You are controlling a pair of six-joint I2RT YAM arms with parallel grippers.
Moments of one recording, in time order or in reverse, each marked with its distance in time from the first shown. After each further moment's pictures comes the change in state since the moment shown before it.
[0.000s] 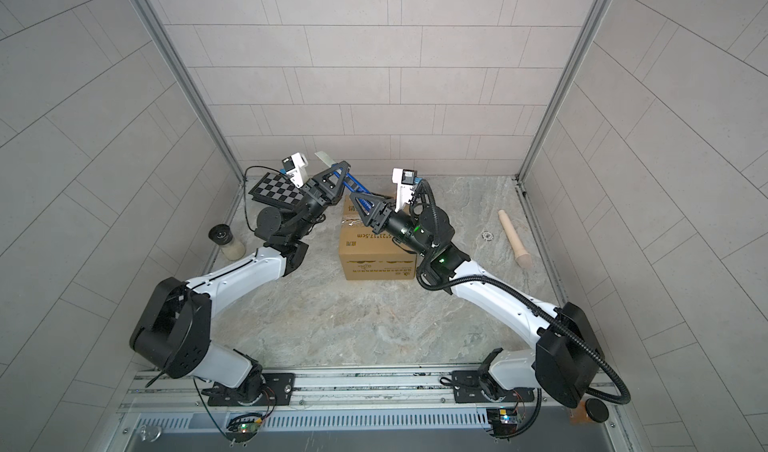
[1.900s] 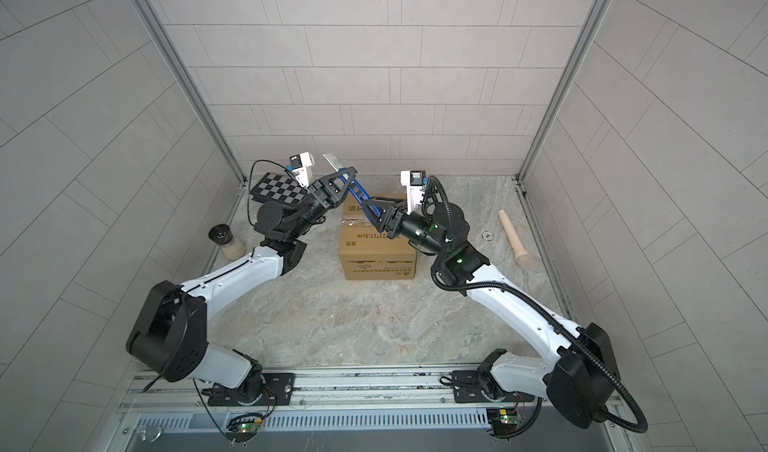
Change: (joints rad) left arm 0.006 -0.021 0.016 -0.111 0.126 0.071; right arm -0.079 -0.101 -0.009 -0.204 -0.140 -0.099
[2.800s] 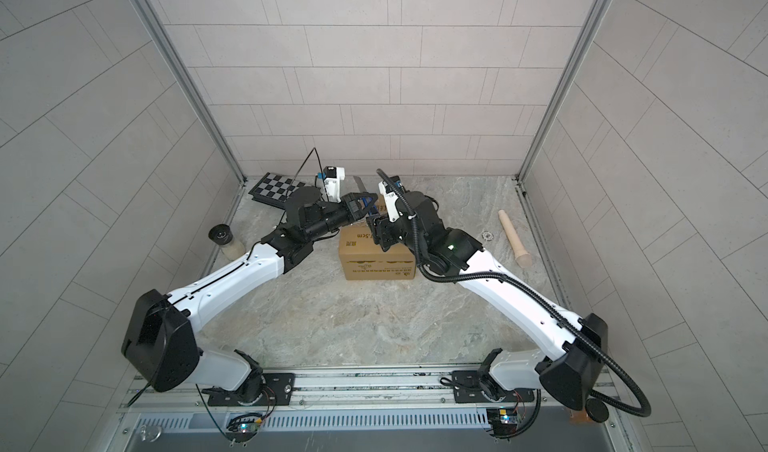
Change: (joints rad) left arm -0.098 -0.047 0.108 -0.774 -0.129 0.340; right arm 0.100 0.022 0.289 -0.811 0.441 -0.426
